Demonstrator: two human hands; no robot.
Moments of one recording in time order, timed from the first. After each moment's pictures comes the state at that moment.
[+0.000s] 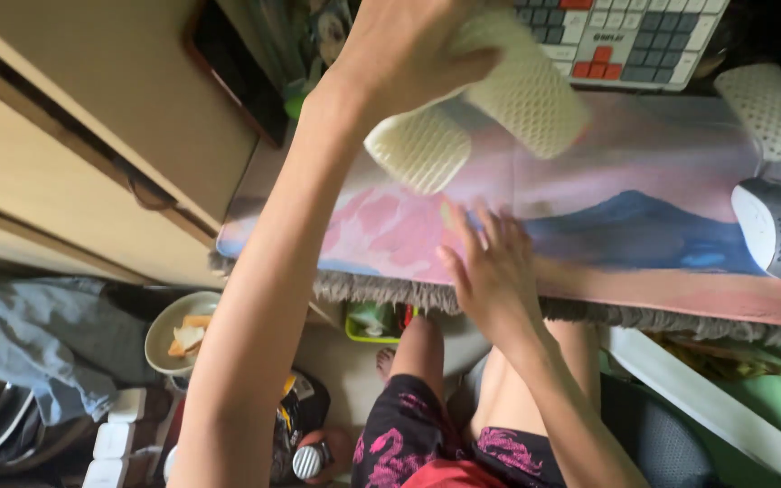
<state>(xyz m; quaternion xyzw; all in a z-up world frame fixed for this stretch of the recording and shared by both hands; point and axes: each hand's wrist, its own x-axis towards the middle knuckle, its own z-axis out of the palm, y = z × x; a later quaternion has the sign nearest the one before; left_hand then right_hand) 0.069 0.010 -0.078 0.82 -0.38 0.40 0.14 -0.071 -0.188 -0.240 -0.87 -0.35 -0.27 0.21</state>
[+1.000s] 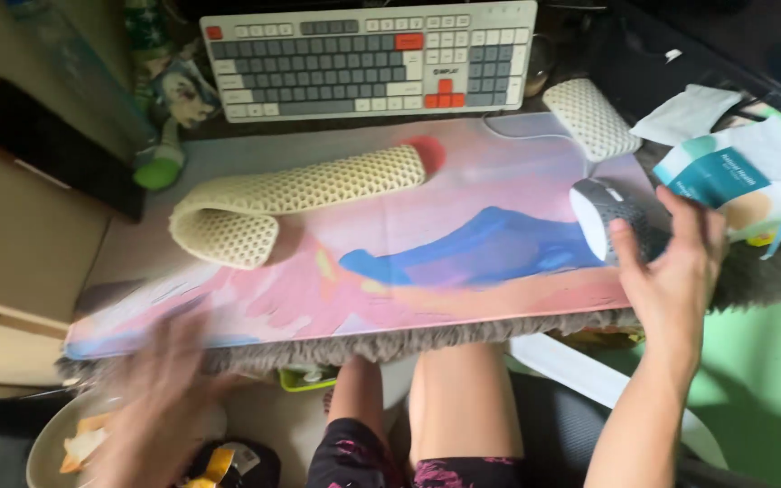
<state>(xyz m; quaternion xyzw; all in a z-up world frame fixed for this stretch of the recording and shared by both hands) -0.147 0.064 -0.254 0.99 0.00 0.11 0.00 -0.031 -0.457 -0.187 -0.89 -0.04 -0.42 0.18</state>
